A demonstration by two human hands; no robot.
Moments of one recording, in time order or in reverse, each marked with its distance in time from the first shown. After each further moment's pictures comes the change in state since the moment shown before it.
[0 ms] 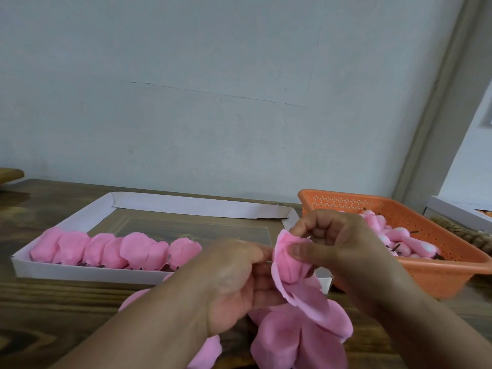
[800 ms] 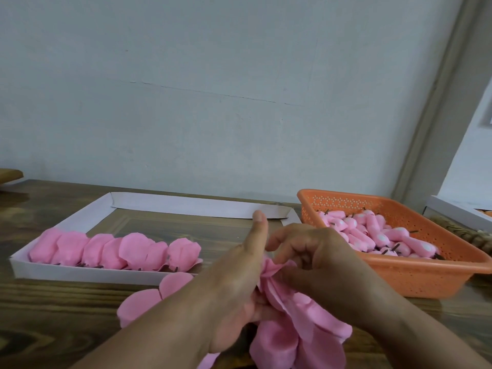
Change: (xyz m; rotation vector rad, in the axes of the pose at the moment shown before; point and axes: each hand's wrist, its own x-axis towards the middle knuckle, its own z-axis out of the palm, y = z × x) left_hand 0.009 -0.014 0.002 0.115 -0.086 0.031; right_hand -0.004 0.002 0.012 -0.429 -0.187 -0.096
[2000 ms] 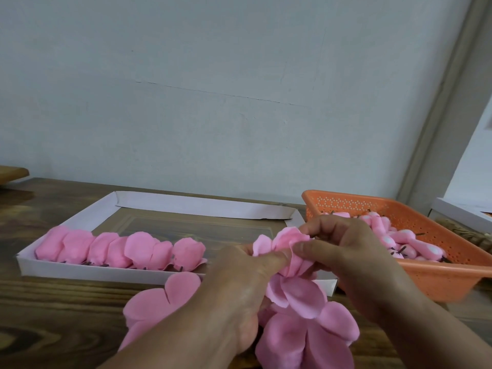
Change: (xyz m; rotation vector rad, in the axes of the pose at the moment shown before) left_hand -0.002 -0.005 0.008 -0.089 0.398 0.165; right_hand 0.004 0.009 -0.007 0.449 0.164 0.148
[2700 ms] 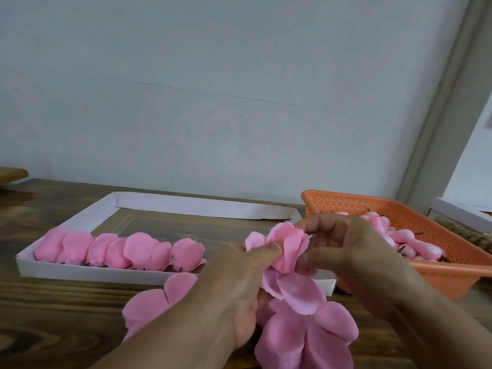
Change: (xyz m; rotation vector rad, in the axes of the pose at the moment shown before) left_hand 0.000 0.004 -0.002 -0.123 0.037 -0.064; right_hand -0.001 -0.008 -0.008 0.069 -0.177 0.019
